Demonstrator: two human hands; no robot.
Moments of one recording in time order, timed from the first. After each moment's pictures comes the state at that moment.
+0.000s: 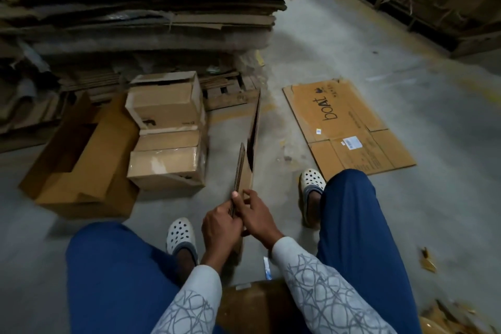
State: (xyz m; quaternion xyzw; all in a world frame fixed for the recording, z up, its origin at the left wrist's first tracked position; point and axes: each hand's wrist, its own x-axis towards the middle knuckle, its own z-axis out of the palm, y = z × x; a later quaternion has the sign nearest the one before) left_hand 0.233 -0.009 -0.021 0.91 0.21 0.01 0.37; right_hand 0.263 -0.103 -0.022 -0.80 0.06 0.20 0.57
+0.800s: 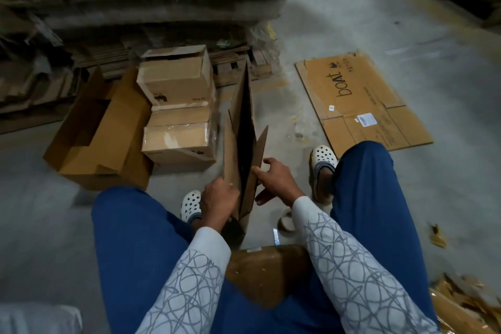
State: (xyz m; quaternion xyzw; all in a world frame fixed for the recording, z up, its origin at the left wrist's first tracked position) left_hand 0.226 0.022 -0.014 0.90 0.27 -0.08 0.33; right_hand 0.278 -0.128 0.010 -0.78 0.08 0.29 0.55
